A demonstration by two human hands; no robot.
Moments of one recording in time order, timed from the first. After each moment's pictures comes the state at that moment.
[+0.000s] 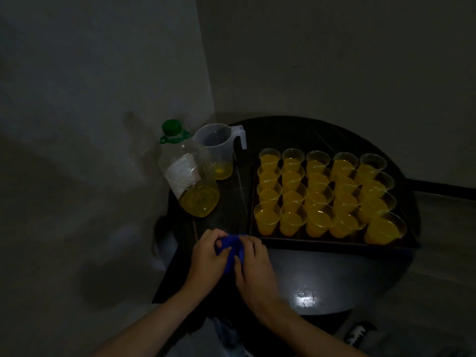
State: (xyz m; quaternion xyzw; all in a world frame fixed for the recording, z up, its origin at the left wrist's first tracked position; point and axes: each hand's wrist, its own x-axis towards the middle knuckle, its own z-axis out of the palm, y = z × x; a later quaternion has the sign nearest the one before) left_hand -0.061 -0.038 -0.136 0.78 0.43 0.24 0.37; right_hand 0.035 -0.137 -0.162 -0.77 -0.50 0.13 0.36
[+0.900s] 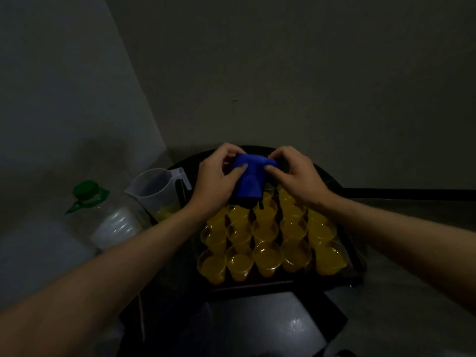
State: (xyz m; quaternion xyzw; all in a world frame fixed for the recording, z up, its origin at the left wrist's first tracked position) left_hand 0.173 0.004 0.046 0.81 0.17 0.32 0.45; right_hand 0.337 -0.123 0.025 -0.74 -0.51 0.07 0.44
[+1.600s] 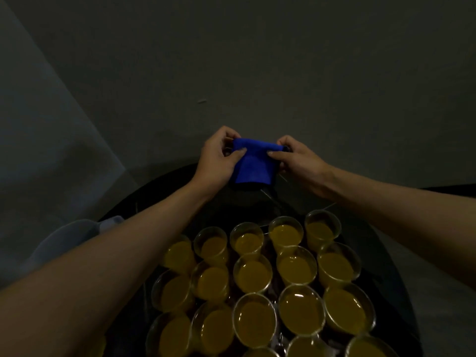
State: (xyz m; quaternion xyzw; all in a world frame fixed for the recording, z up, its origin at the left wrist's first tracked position) left_hand 0.388 0.126 -0.017 0.82 0.20 0.28 0.45; right_hand 0.527 -0.018 -0.041 -0.68 -0.32 0.31 0.58
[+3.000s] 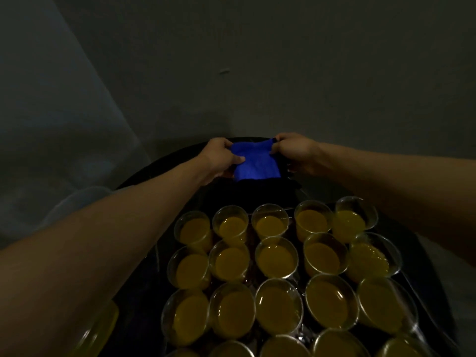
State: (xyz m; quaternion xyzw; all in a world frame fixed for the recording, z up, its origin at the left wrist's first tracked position) left_hand 0.369 0.186 -0.060 0.73 0.39 0.05 0.56; right_hand 0.509 0.052 -0.063 -0.75 -0.23 0.42 0.45
